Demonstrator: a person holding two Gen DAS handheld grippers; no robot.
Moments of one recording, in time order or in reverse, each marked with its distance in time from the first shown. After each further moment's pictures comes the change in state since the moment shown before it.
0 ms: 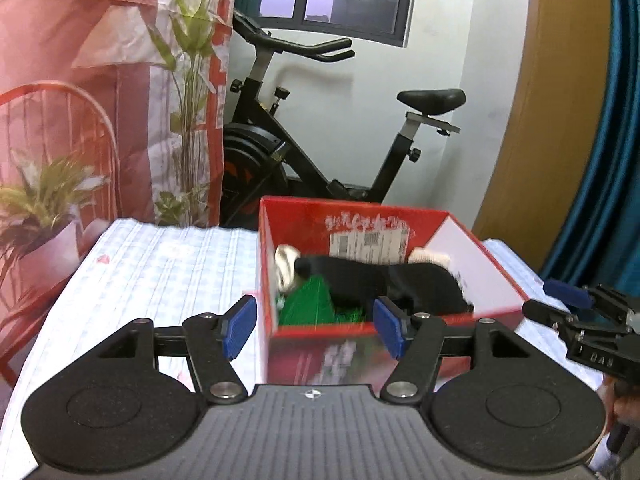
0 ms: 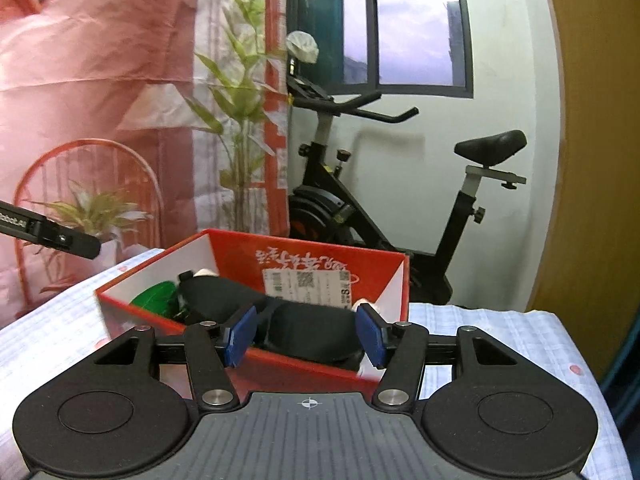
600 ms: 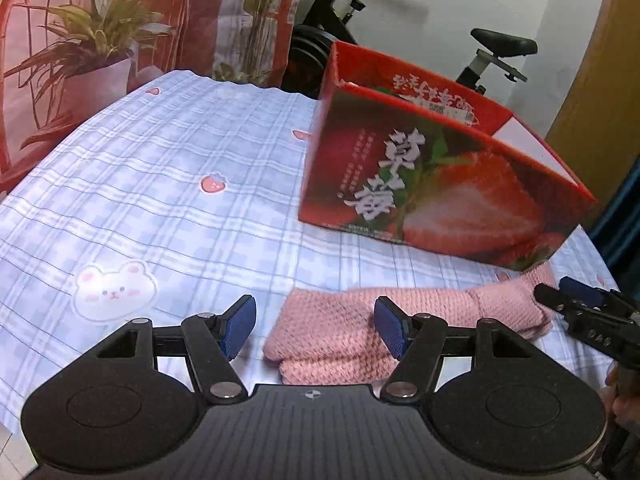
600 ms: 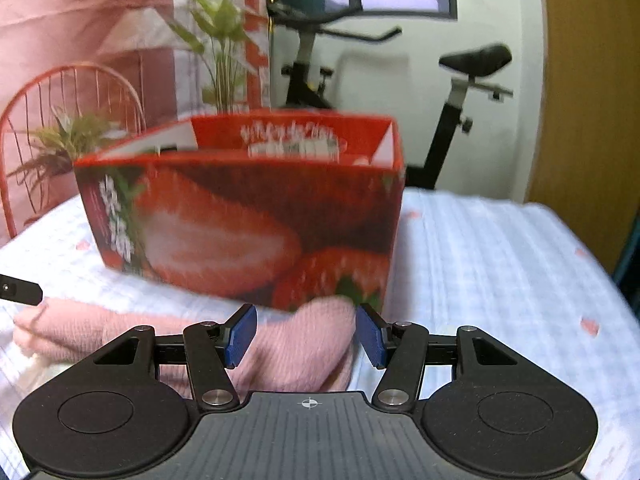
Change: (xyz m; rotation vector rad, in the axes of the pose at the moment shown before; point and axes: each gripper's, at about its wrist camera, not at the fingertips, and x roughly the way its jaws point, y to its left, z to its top) left arm 0.027 0.009 -0.120 -0.209 0.190 0.113; right arm 0.015 0.009 -0.101 0.051 0.218 -0.054
